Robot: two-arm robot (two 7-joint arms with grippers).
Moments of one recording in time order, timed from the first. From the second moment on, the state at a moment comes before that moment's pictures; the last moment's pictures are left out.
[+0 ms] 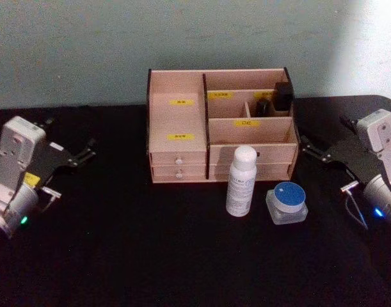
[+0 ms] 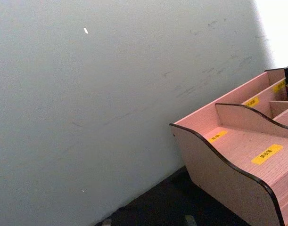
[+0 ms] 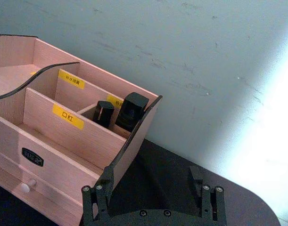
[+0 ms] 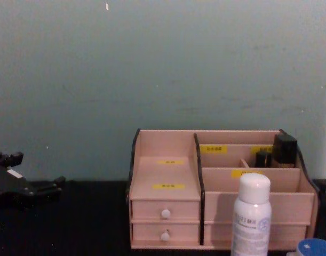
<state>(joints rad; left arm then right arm) -0.20 0.60 0.45 -1.41 -0.25 -0.12 0.03 0.20 0.60 -0.45 -1.41 0.25 -0.12 -0.03</state>
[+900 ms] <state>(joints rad) -0.20 0.60 0.45 -1.41 -0.25 -0.12 0.03 0.20 0.60 -0.45 -1.41 0.25 -0.12 -0.03</state>
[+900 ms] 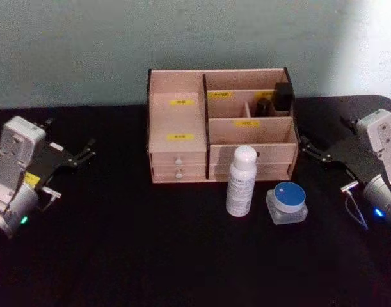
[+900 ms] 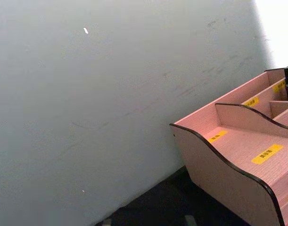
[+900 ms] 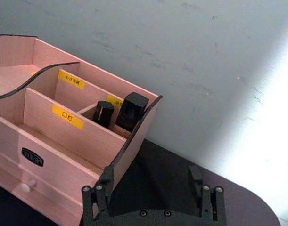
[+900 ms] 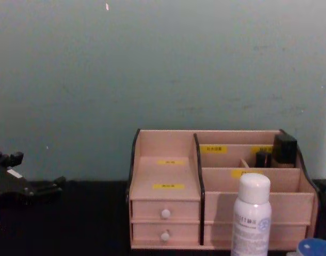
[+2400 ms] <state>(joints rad) -0.20 0.60 0.45 -1.41 -0.25 -0.12 0.03 -0.01 0.77 -0.33 -1.66 0.45 -0.22 0.37</state>
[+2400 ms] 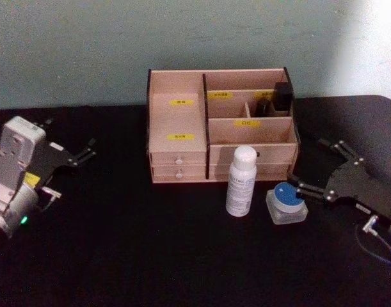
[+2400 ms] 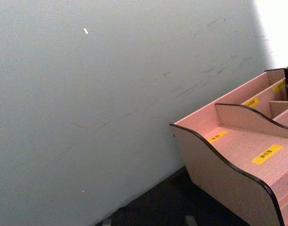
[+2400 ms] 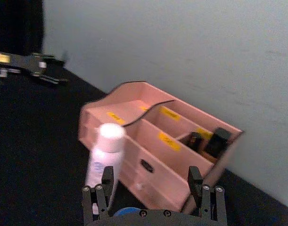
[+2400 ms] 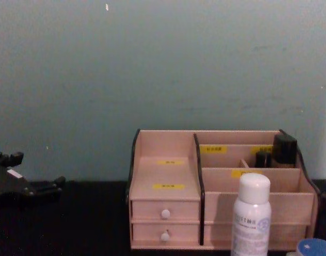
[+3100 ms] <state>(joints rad) -0.20 0.60 0.45 -1.41 -0.25 -0.12 0.03 0.09 0.68 -0.40 -1.54 0.48 -0.17 0.59</state>
